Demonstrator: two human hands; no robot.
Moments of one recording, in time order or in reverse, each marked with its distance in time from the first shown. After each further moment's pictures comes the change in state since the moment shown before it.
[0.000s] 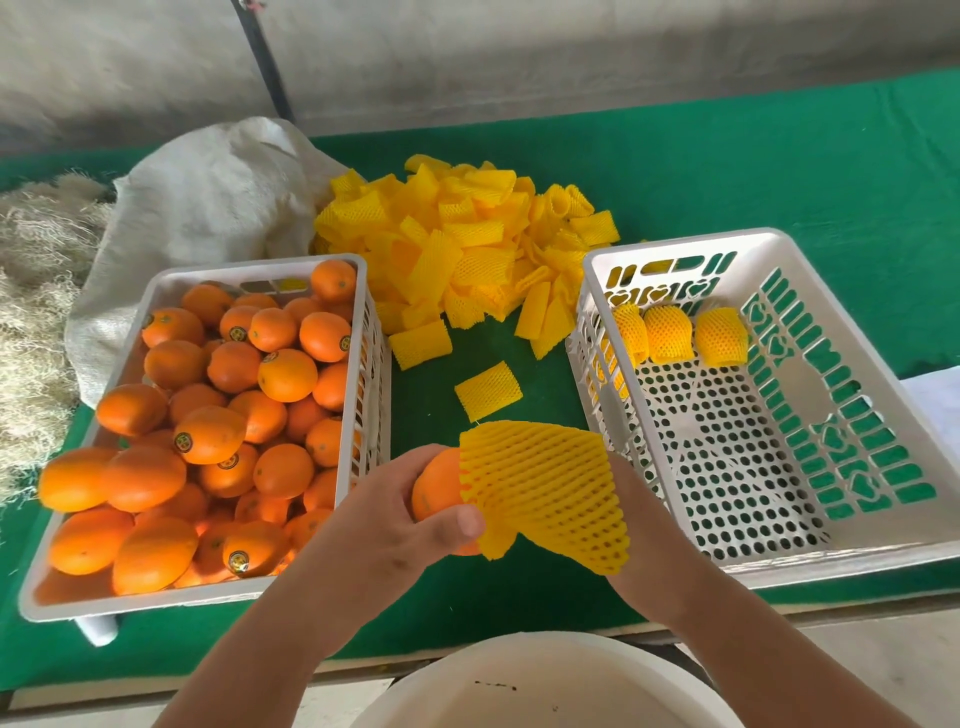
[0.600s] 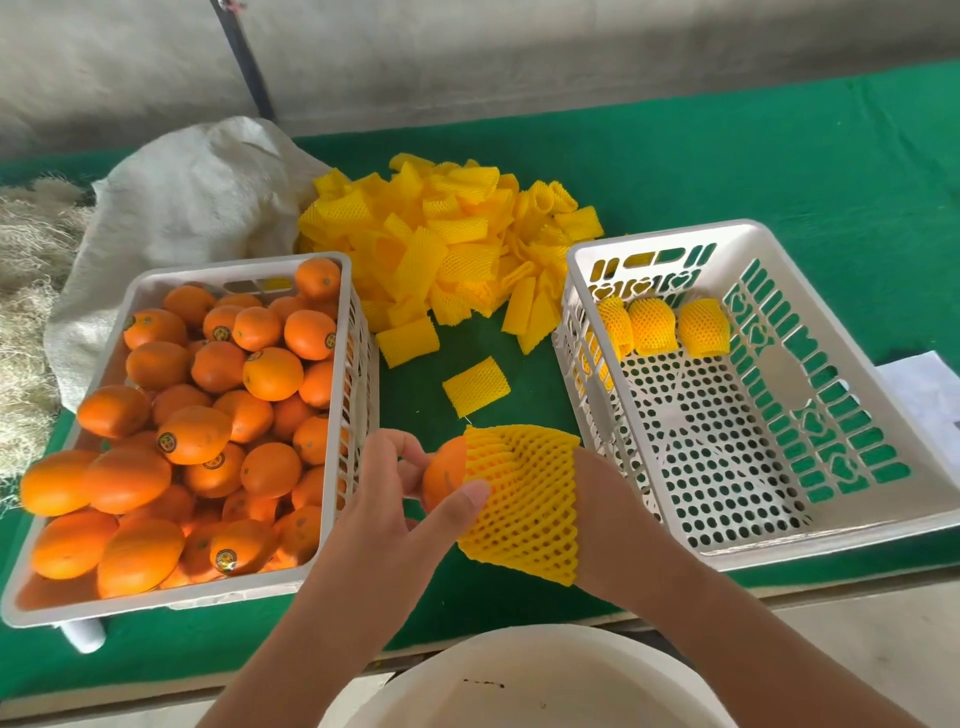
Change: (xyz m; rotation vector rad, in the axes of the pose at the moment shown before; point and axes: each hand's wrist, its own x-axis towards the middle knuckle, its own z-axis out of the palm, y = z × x) left_hand -0.007 0.003 0.028 0.061 0.260 -0.069; right_hand 0.004 0.031 0.007 -0.365 -0.114 0.105
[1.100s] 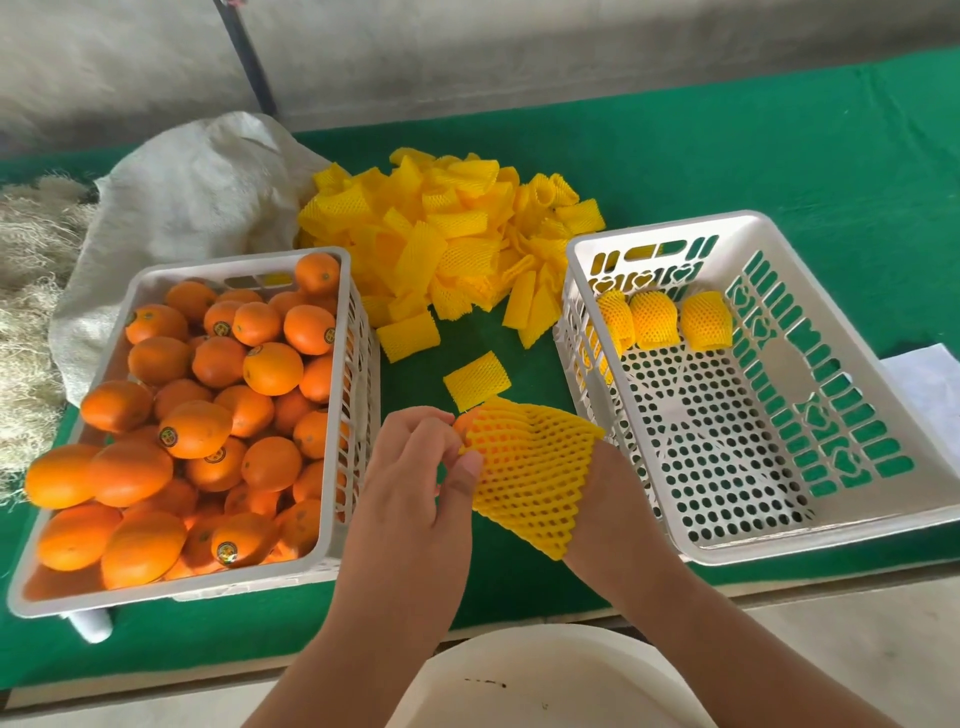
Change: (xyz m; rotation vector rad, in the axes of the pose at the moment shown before) left_hand 0.002 0.005 0.031 0.262 0.275 0.325; right_hand 0.002 -0.016 0.003 0.233 0.258 -0.172
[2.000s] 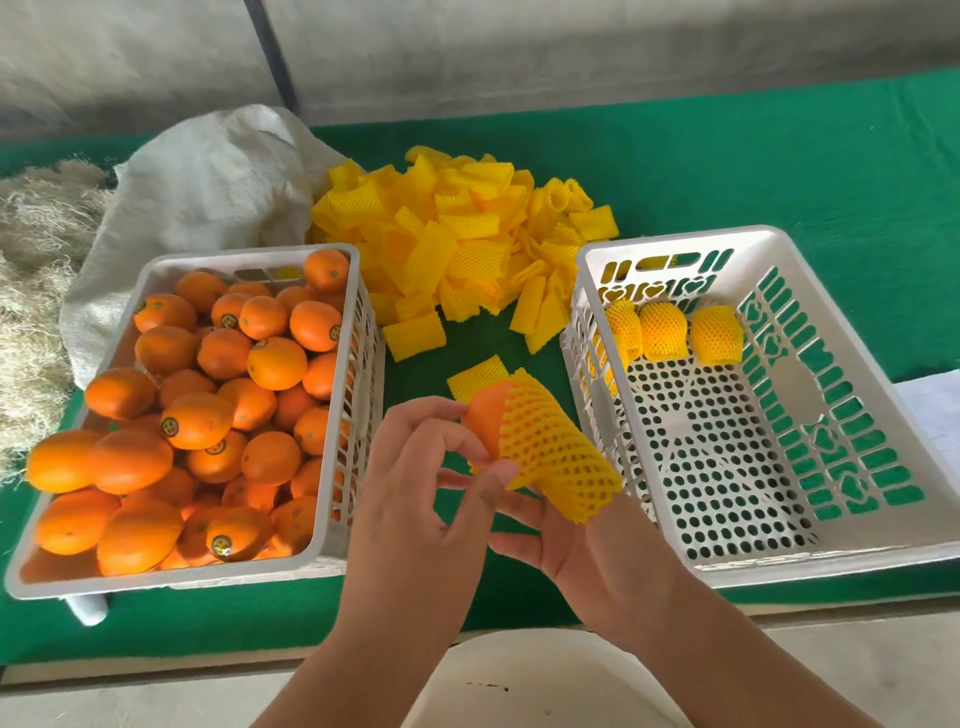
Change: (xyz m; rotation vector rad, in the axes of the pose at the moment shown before) left_hand 0.002 0.015 0.007 -0.156 0.134 0.061; right_hand -0.005 -0.006 0.000 1.226 -0.073 0.503
